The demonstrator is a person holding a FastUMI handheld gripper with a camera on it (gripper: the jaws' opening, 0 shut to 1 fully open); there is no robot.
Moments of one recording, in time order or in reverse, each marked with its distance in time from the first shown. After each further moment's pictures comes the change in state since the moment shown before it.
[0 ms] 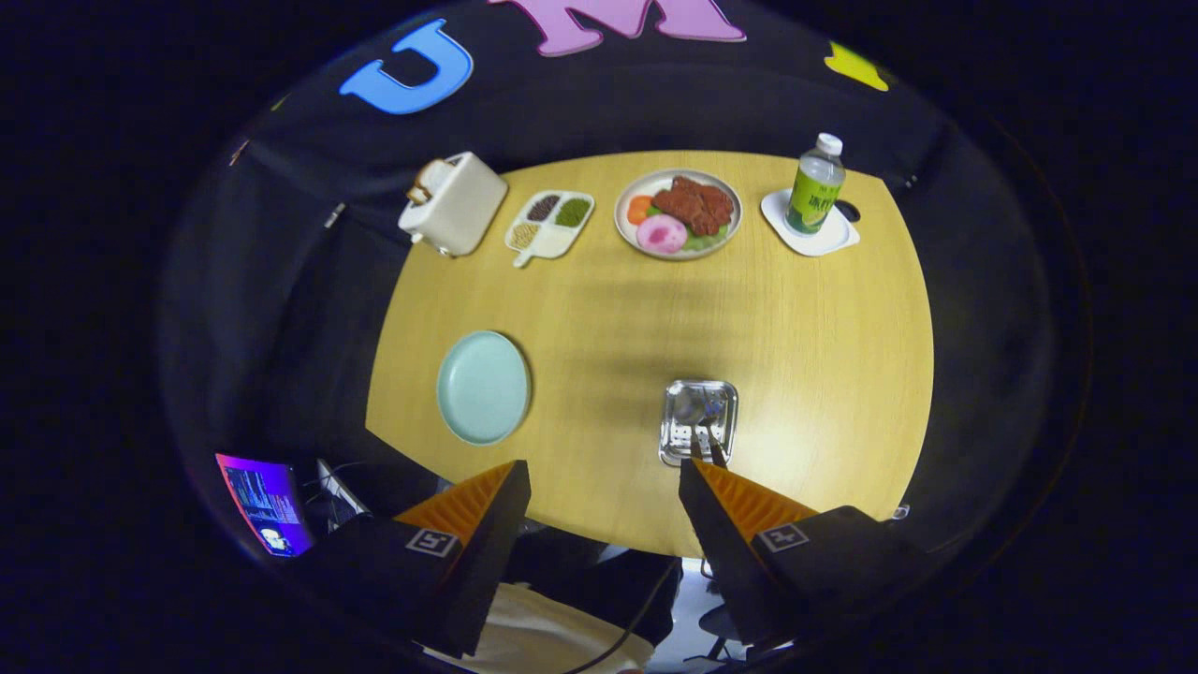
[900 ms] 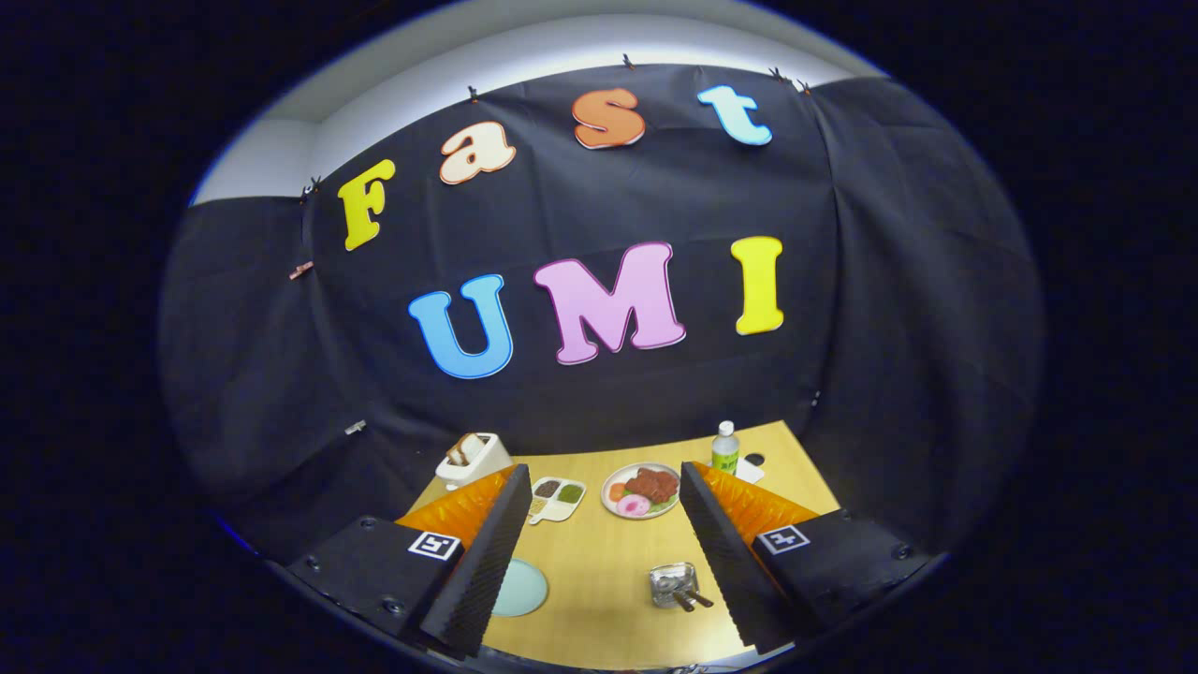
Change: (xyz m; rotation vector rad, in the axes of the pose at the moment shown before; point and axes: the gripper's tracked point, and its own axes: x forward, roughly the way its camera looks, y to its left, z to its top) arm -0.219 0.062 0.048 -0.069 -1.009 -0.213
